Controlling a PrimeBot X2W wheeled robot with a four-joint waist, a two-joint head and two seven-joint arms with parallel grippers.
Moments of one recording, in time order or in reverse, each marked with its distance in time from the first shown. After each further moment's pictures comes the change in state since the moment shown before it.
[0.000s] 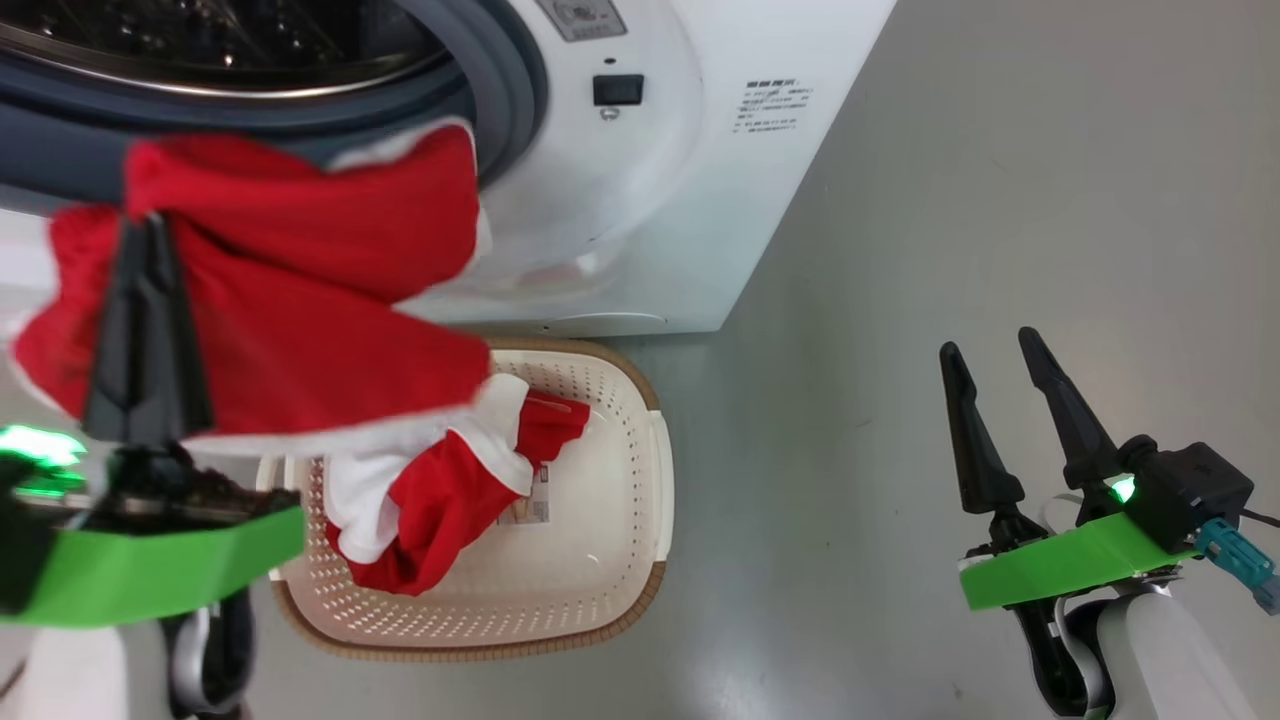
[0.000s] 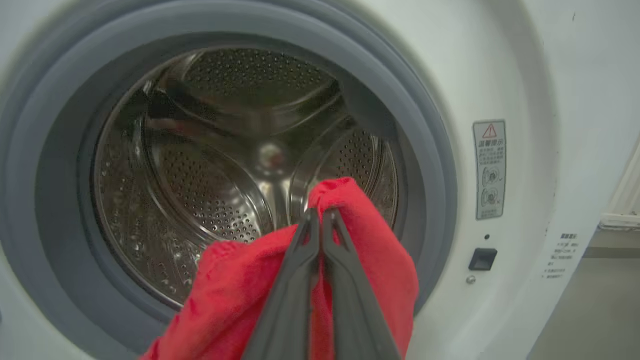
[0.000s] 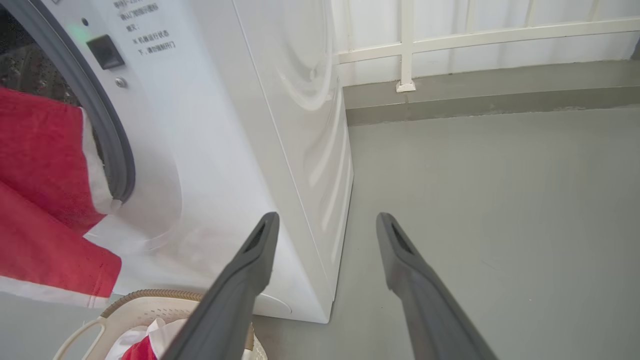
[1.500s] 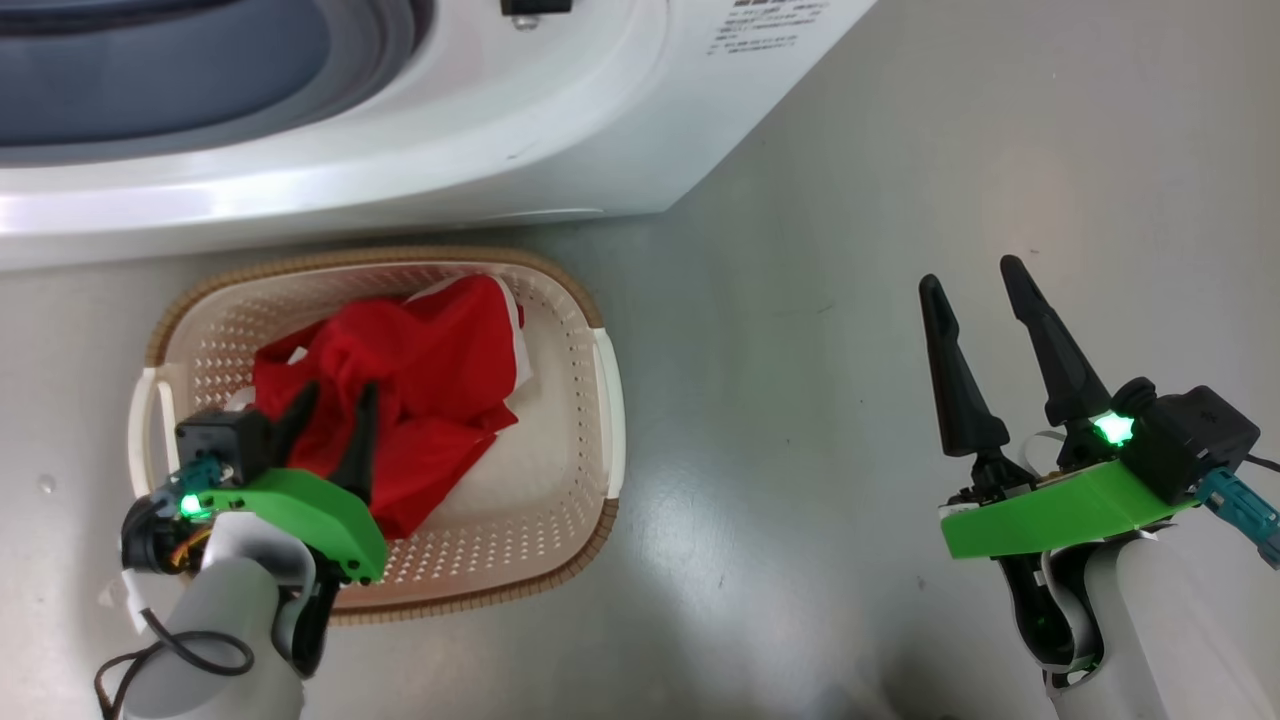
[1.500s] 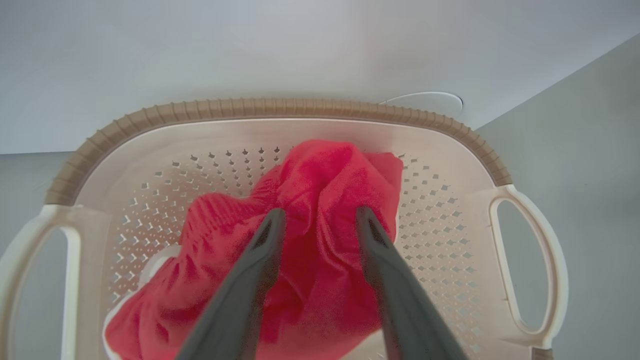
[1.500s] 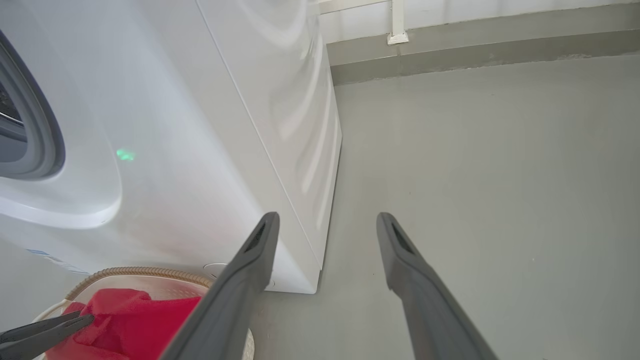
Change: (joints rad) left arm -0.282 0.077 -0.319 1.024 -0.129 0.000 0.001; right arm -0.091 -0.001 0.045 -0.032 0.037 0.000 0.000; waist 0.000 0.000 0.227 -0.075
